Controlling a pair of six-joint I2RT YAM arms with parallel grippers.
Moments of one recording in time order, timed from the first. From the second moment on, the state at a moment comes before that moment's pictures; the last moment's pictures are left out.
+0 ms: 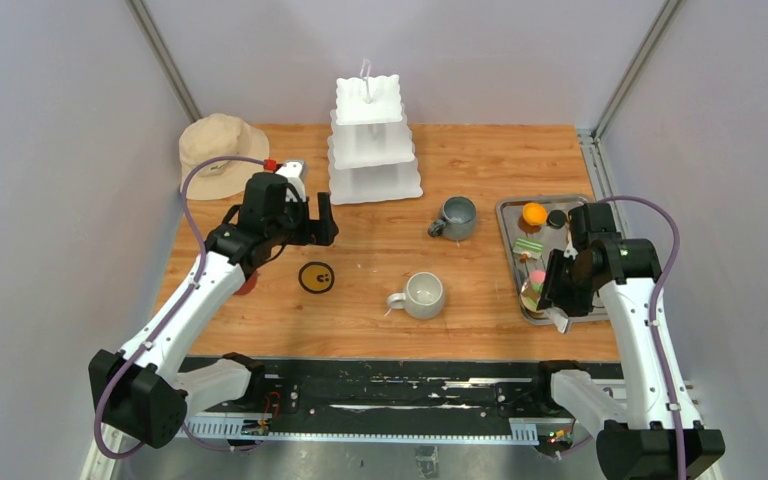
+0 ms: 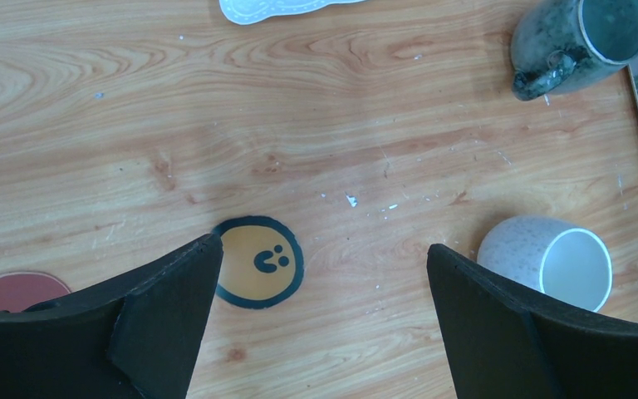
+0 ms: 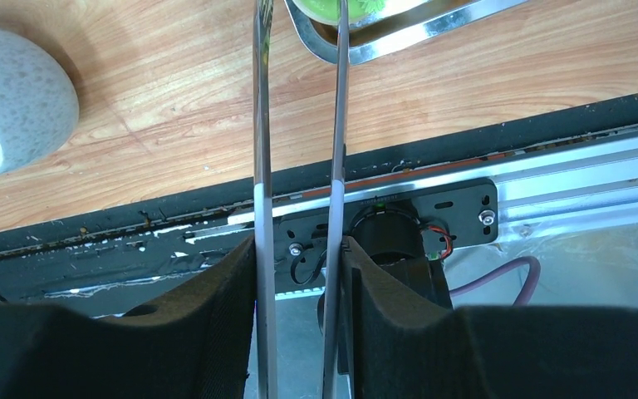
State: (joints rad) left arm -0.36 1.12 0.98 -0.49 0.05 -0.27; right arm 0.03 0.96 1.10 -1.43 0.00 0.33
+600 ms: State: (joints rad) left arm -0.36 1.12 0.97 -0.49 0.05 -0.27; right arm 0.03 0.98 1.07 -1.43 -0.02 0.32
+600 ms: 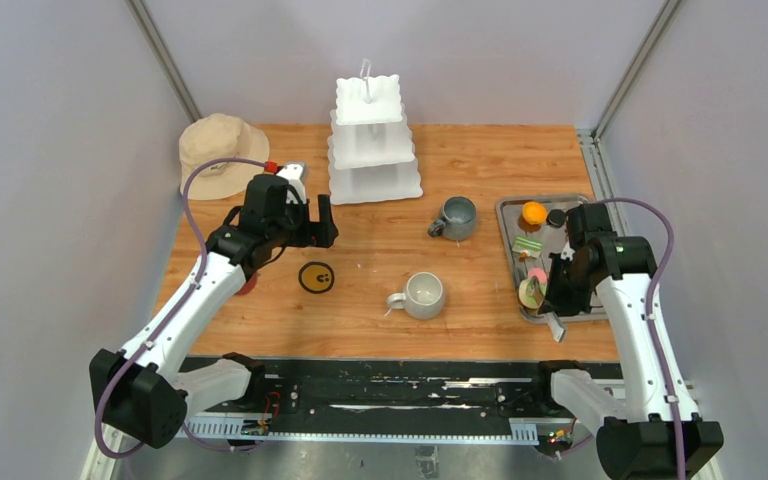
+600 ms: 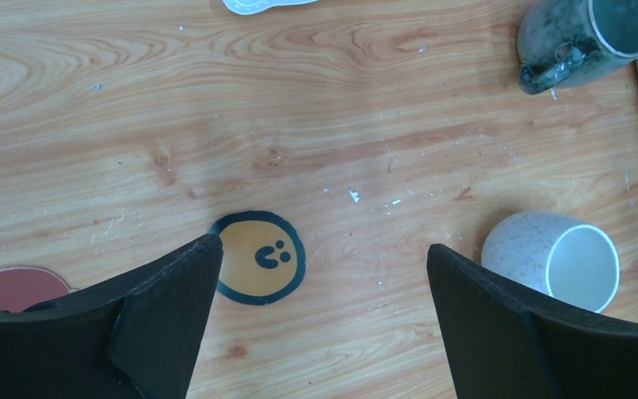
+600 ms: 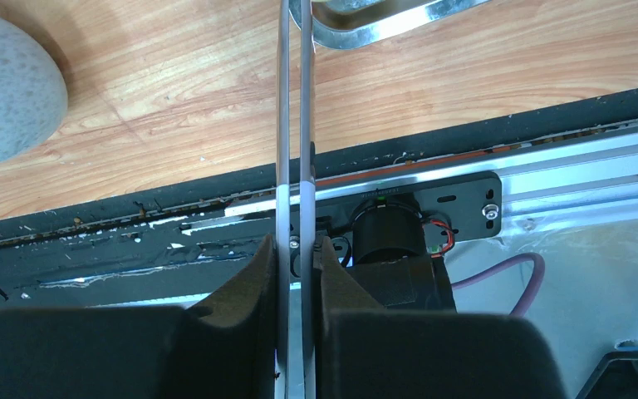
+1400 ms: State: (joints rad) left arm -0.34 1.05 1.02 -0.59 -0.11 -0.29; right arm 0.21 1.20 1.64 -1.23 -0.01 0.27
